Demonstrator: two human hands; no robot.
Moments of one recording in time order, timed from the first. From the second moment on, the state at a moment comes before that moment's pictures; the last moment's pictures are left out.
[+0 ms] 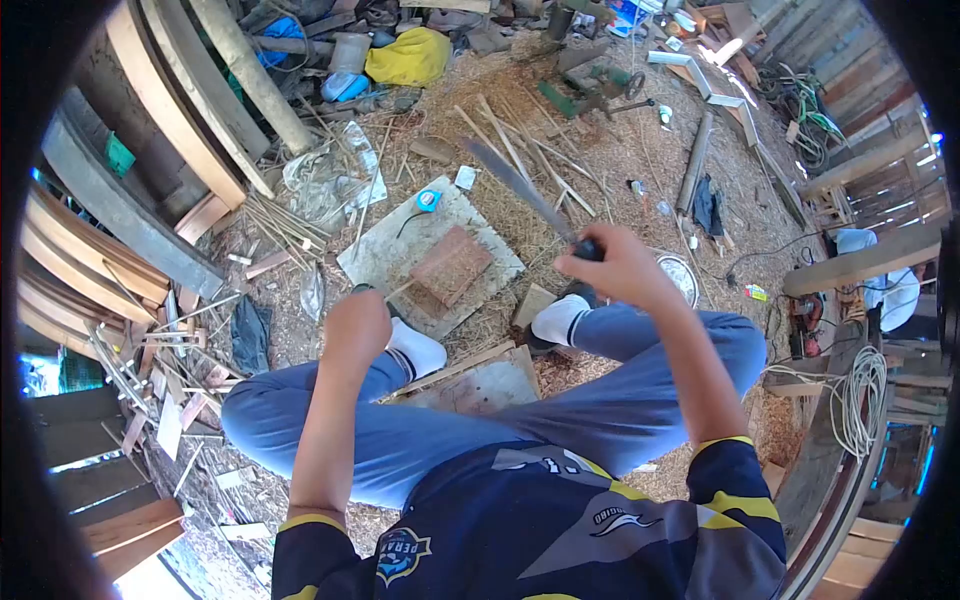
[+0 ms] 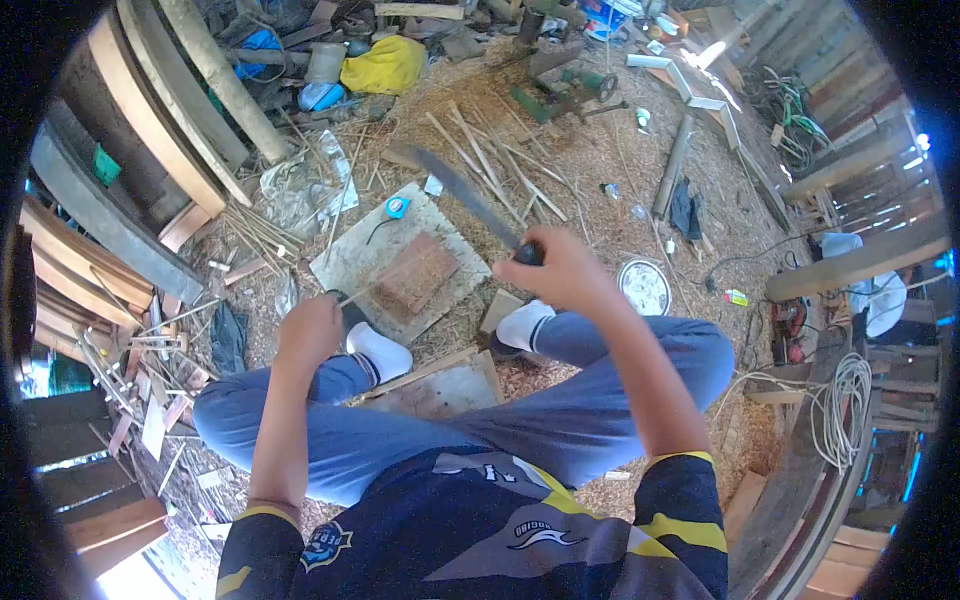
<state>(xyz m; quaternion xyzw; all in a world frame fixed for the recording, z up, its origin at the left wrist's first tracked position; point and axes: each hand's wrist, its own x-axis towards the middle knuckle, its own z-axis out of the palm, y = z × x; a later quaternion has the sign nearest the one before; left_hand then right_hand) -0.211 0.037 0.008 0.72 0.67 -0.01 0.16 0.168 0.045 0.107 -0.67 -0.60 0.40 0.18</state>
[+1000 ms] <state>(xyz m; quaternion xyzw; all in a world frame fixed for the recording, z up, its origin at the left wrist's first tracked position) -0.215 0.080 0.007 0.75 0.51 0.39 0.13 0.013 0.017 -0.018 -0.57 -0.47 0.60 0.32</state>
